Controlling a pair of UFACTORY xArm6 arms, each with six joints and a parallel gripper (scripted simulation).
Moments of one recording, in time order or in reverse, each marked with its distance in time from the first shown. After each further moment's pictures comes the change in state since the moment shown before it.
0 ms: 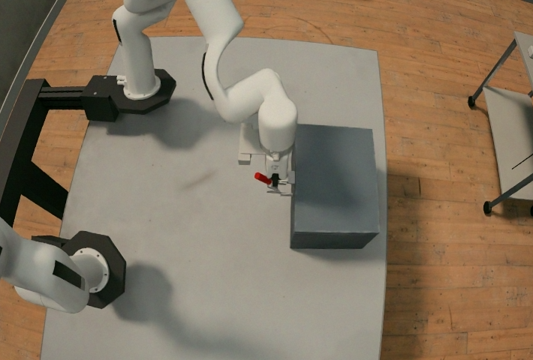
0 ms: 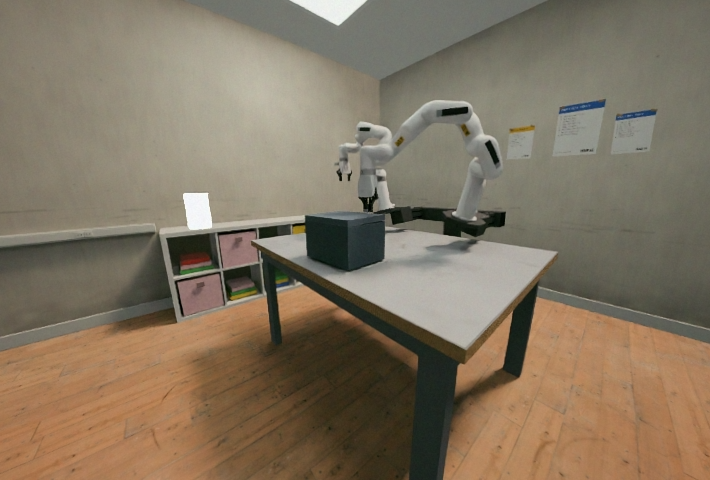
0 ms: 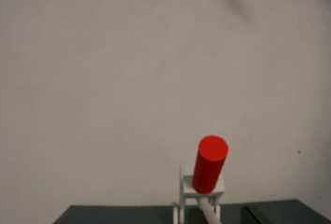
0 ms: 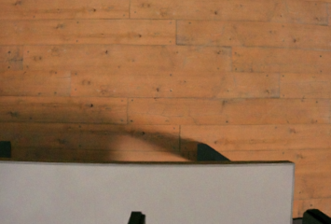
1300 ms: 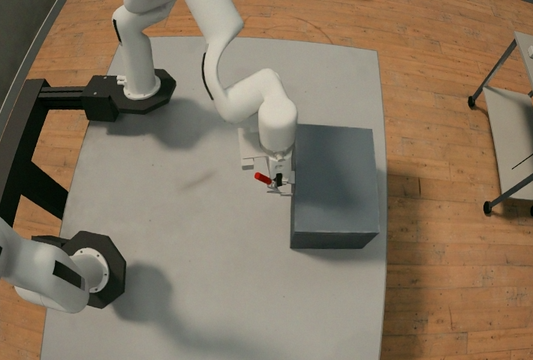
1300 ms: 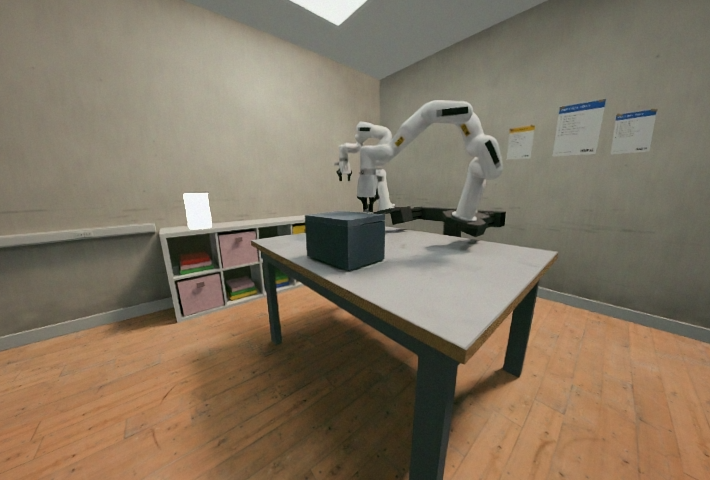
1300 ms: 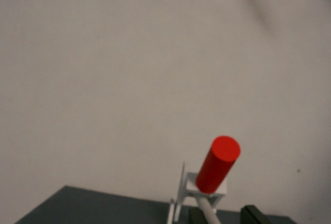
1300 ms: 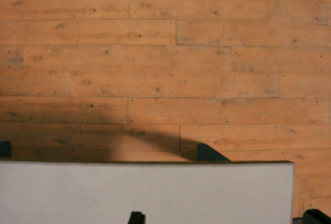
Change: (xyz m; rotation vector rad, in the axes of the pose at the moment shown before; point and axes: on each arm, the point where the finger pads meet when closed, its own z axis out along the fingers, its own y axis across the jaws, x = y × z) left arm 0.000 0.000 0.000 0.001 -0.001 -0.173; right arm 0.000 0.000 0.000 0.000 0.000 0.000
